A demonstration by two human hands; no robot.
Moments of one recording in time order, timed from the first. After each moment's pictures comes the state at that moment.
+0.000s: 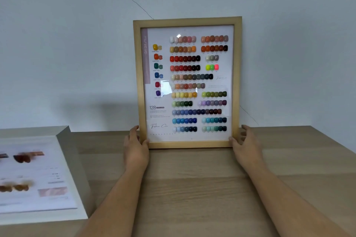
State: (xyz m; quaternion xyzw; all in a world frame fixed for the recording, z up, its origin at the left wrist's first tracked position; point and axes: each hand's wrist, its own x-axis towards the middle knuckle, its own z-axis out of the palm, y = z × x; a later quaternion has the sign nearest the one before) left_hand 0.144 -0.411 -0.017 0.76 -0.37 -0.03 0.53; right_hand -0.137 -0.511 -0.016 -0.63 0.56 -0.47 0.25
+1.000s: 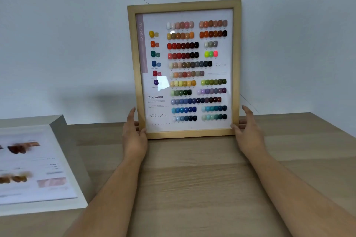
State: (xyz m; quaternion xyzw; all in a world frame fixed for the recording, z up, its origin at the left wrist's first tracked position) left_hand 0.149 -0.411 -0.016 0.72 -0.40 -0.03 0.57; right_hand -0.141 -0.516 -0.018 -0.66 0.53 -0.48 0.23
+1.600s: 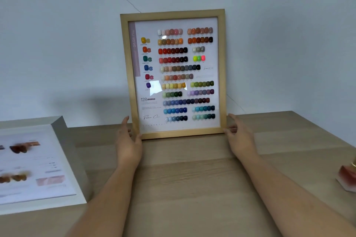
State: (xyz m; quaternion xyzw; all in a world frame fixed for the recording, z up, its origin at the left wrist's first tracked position) left_hand 0.134 -0.388 -0.021 0.72 -0.40 -0.04 0.57; right_hand -0.155 -0.495 -0.021 -0.66 0.53 -0.47 0.23
